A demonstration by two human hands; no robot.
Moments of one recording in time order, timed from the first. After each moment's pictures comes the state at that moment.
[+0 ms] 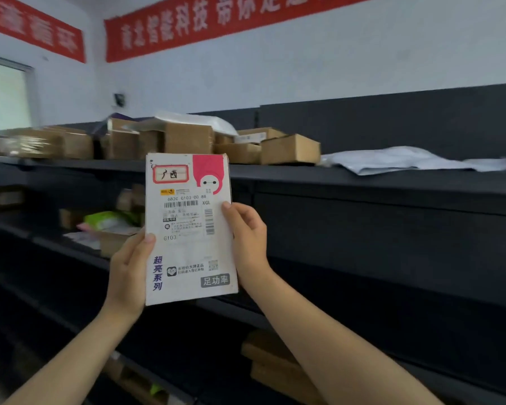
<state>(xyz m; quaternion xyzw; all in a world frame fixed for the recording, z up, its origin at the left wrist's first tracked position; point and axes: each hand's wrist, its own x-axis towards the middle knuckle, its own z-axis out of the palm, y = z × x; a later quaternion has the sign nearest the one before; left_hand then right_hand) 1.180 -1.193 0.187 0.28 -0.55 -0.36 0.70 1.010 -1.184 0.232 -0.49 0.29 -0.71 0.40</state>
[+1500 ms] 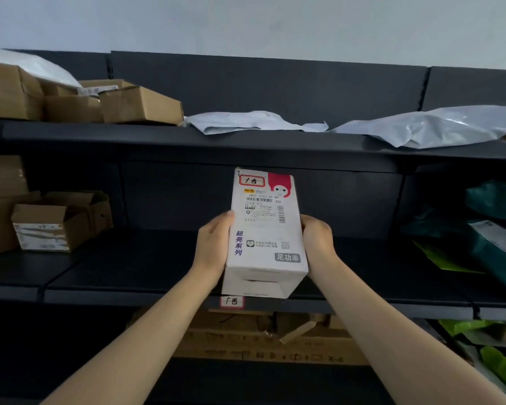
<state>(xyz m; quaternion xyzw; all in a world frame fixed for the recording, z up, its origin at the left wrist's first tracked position) 0.886 -1.133 0.183 0.21 -0.61 -0.60 0.47 0.748 -1.047 0.200 -0.23 0.58 -0.74 0.25</state>
